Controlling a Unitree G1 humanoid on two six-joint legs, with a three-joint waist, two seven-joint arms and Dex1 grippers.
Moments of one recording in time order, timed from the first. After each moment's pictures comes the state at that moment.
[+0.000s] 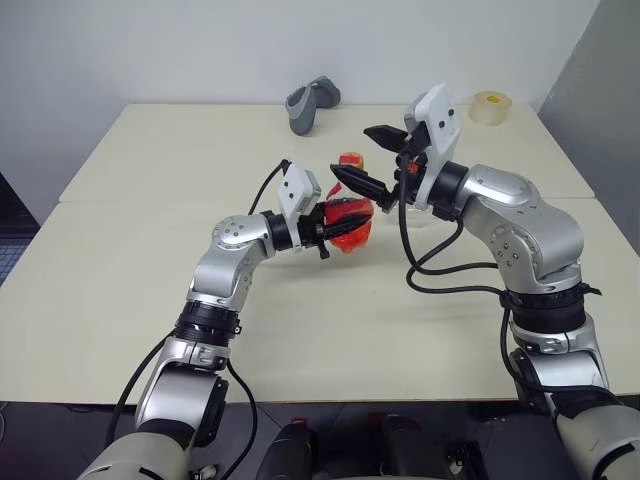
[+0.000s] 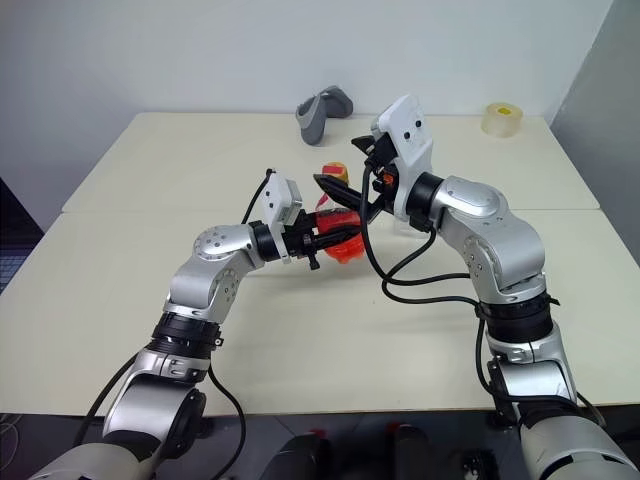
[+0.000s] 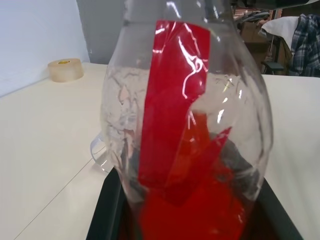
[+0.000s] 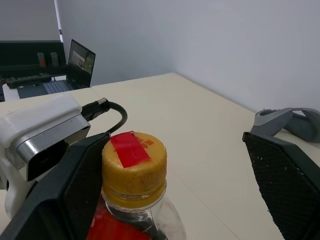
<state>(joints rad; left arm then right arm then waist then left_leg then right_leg) -0.73 0.33 -0.09 0.27 -0.31 0.21 -0.99 -0.86 -0.36 0.08 -0.18 0.41 0.73 0.57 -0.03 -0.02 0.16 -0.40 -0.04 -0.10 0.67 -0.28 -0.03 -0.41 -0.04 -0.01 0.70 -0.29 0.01</state>
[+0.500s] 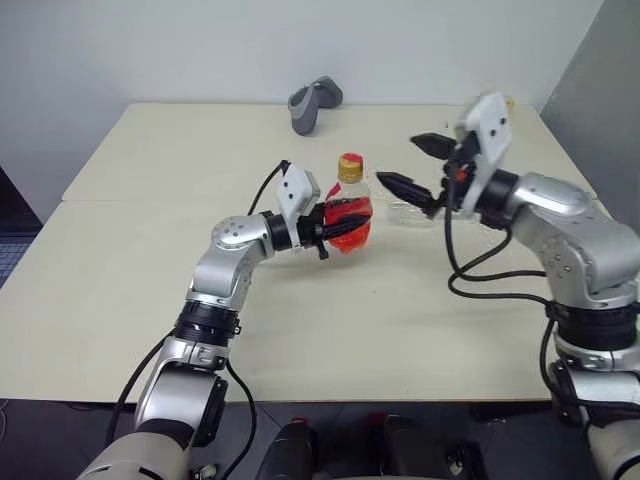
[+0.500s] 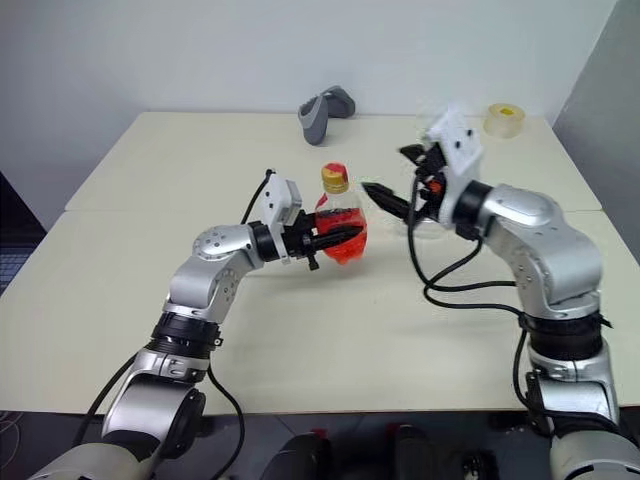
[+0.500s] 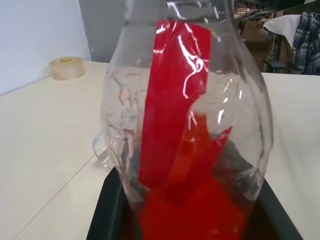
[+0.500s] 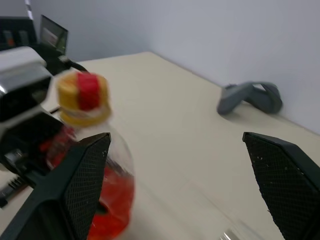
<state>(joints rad) -0.73 0.33 -0.09 0.27 -0.31 0.20 -1.00 -0.73 -0.54 -0.03 -0.28 0.49 0.82 0.59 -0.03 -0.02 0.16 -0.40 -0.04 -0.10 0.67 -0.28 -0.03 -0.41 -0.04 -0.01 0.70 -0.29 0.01</state>
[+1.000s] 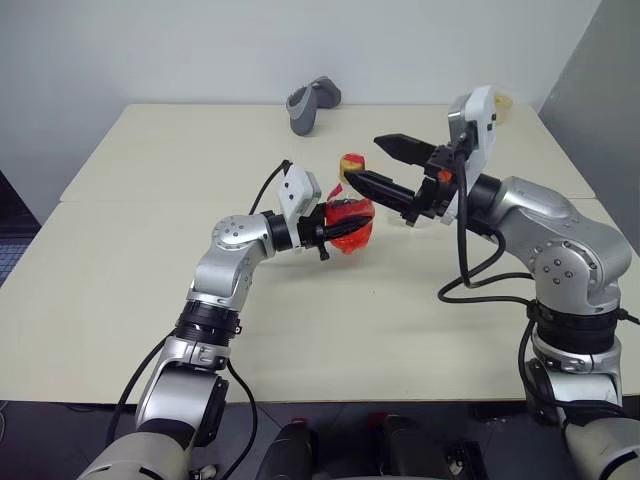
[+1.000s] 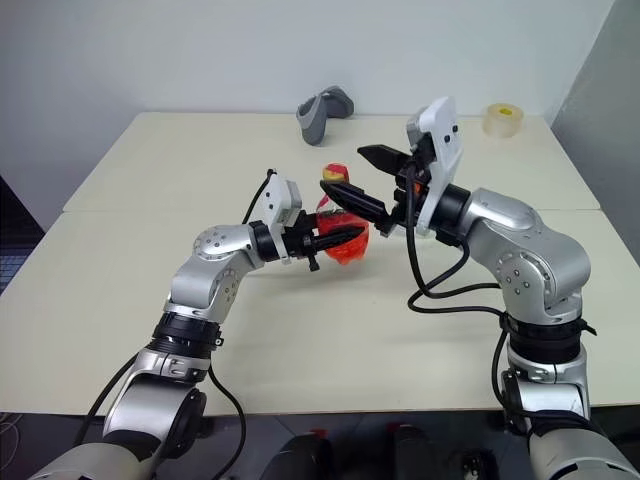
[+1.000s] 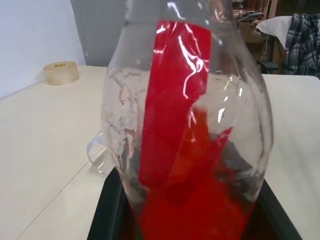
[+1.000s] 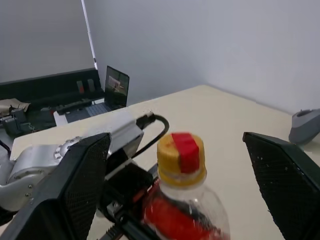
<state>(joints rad) -0.73 0.33 -0.09 0.27 -0.31 0.19 -1.01 -0.80 -0.39 -0.05 -0.33 0.68 0.88 0.56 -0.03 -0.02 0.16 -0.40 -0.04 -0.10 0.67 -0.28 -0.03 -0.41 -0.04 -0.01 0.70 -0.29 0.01</state>
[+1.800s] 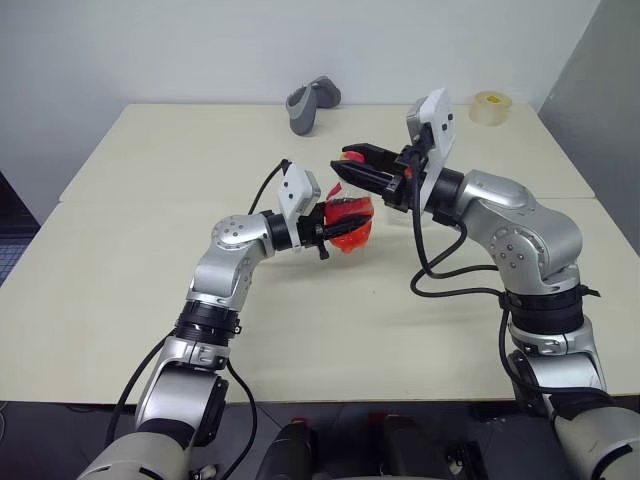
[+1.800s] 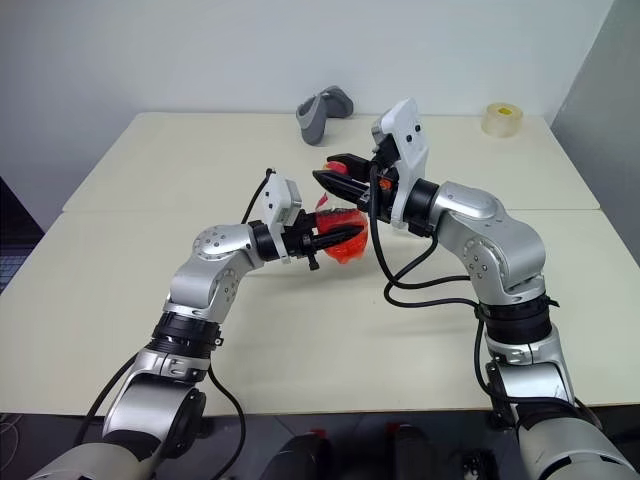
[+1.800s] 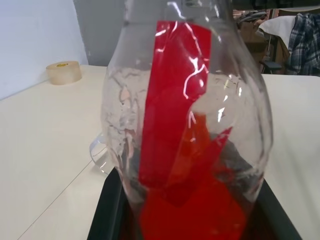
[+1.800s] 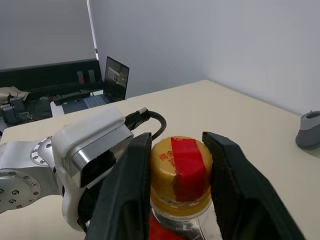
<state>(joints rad) -0.73 0.33 -0.09 0.27 -0.31 0.19 -1.01 -0.85 -0.35 0.06 -0.17 0.55 0.75 0.61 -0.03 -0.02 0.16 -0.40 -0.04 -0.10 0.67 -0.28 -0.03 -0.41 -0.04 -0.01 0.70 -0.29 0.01</state>
